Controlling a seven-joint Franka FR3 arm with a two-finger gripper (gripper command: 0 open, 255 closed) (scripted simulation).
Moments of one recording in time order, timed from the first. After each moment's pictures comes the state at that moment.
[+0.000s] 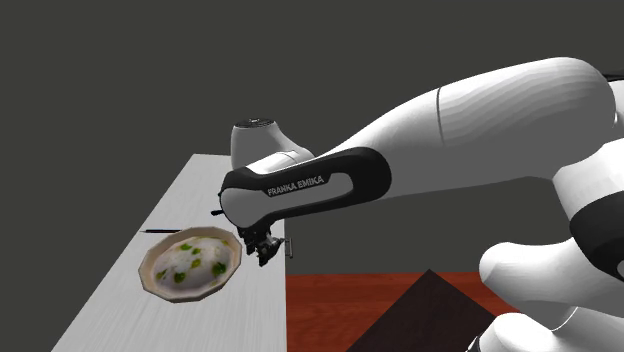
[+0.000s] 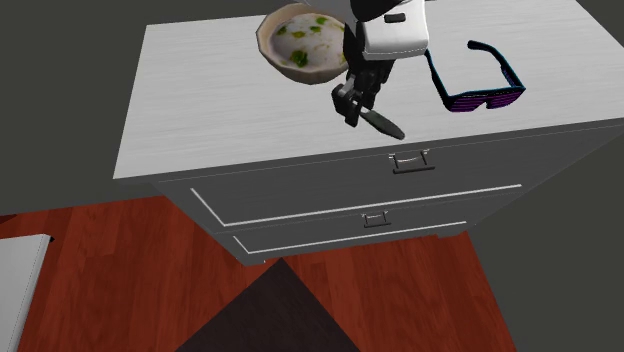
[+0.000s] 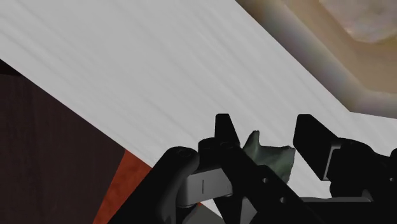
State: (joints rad) arm -1.51 -0.44 1.99 -2.01 0.45 2.15 1.68
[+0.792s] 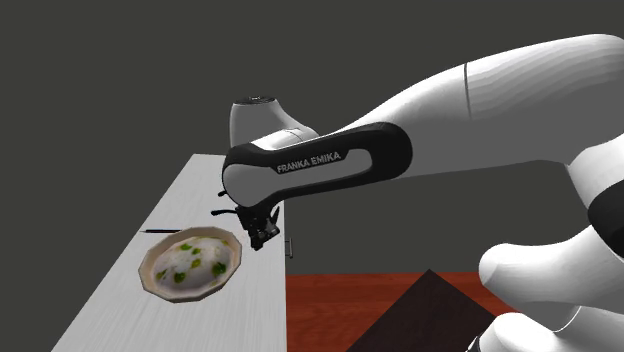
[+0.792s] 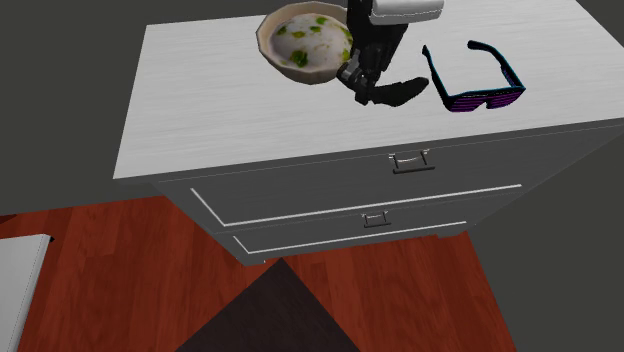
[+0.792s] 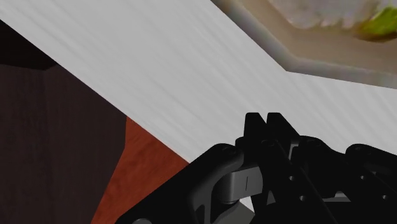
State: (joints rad) arm -1.44 -0.39 1.91 -1.98 0.38 2.09 1.72
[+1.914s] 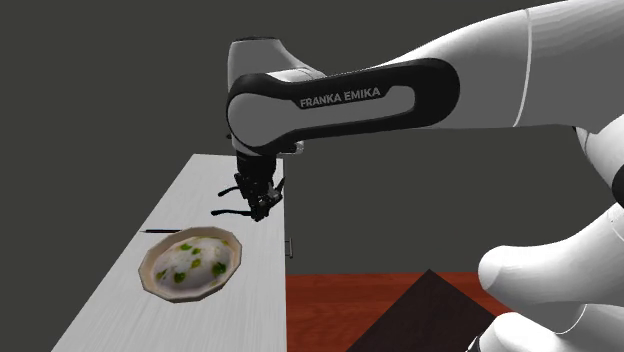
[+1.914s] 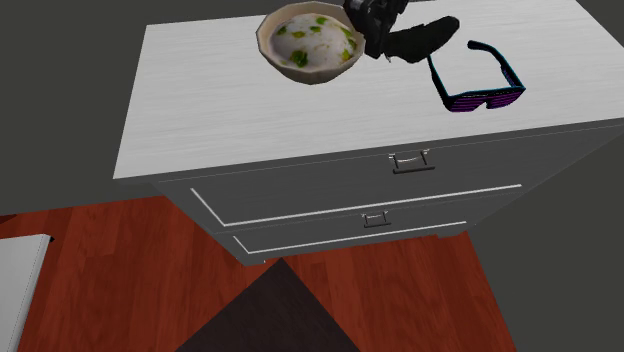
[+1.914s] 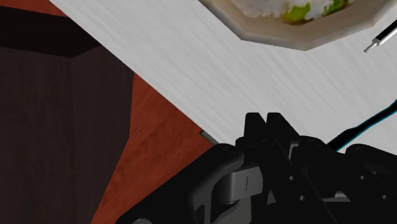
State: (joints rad) arm -1.34 -0.29 1.79 -1.84 0.26 1.90 1.79
